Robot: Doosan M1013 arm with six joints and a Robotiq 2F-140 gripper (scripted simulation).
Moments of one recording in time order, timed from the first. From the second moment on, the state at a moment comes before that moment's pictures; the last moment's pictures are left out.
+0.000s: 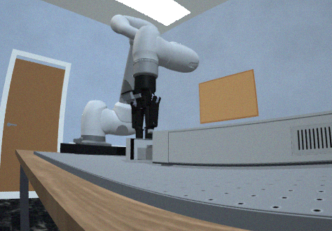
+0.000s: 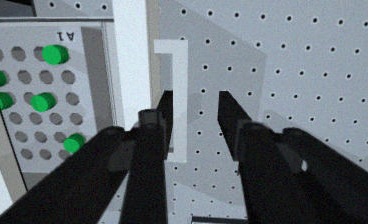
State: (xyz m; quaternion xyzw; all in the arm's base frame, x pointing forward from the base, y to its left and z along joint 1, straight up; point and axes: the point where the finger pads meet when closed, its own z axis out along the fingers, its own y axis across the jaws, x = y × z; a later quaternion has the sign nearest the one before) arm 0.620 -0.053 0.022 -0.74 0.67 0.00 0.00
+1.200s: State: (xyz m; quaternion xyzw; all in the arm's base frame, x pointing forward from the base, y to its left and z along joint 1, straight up) arm 0.578 -0.057 0.022 -0.74 0.67 0.00 0.00
